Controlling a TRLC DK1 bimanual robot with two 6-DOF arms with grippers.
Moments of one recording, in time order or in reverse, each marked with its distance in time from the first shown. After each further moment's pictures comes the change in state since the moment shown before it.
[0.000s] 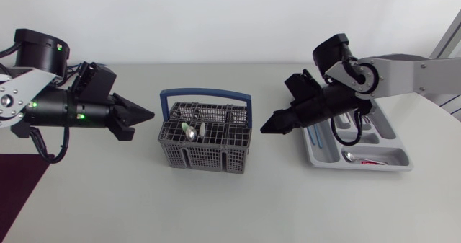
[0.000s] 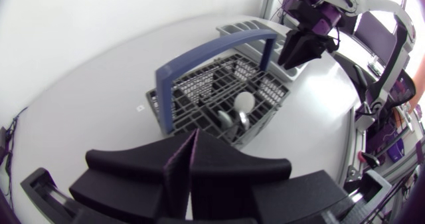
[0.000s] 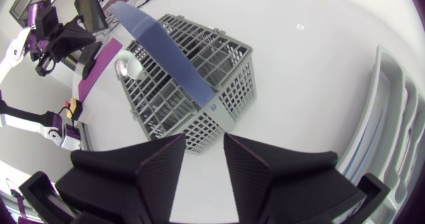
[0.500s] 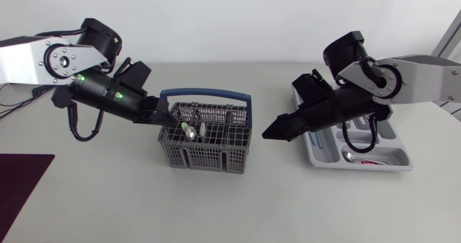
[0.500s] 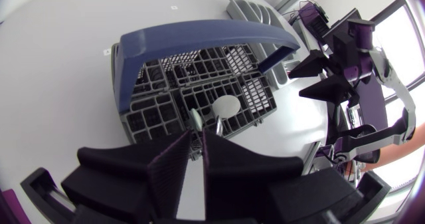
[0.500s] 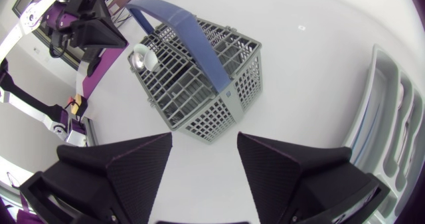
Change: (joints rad) left arm -0.120 0.281 0.271 -0.259 -0.014 -0.377; right arm 0.007 -0.113 -0.065 -0.036 -0.003 0.001
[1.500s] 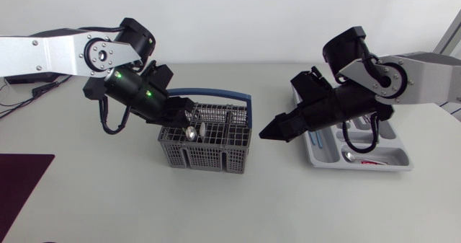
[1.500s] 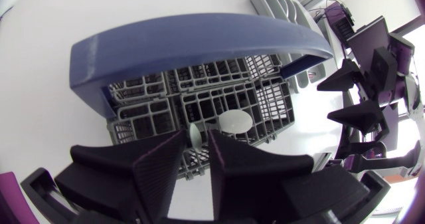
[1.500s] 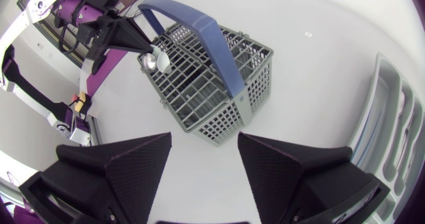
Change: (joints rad) left arm -0.116 0.124 0.117 -0.046 -0.181 -0.151; right arm 0.027 -0.030 0.000 -0.005 -0.004 0.004
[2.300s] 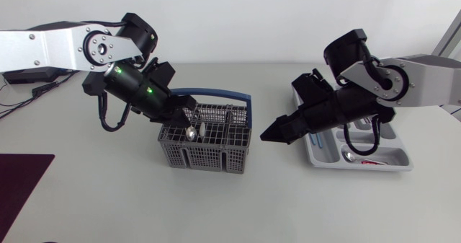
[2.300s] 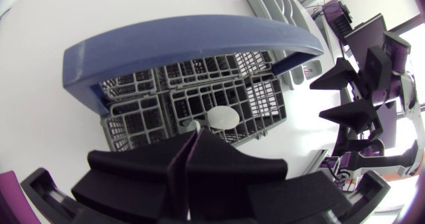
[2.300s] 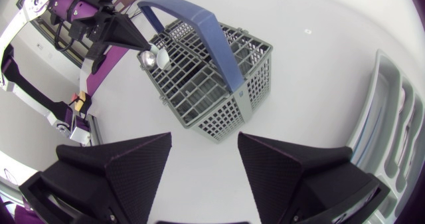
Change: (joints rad) left arm -0.014 -0.005 0.032 -0.050 0.002 -0.002; right arm -0.003 -0.008 -0.016 0.000 0.000 0.000
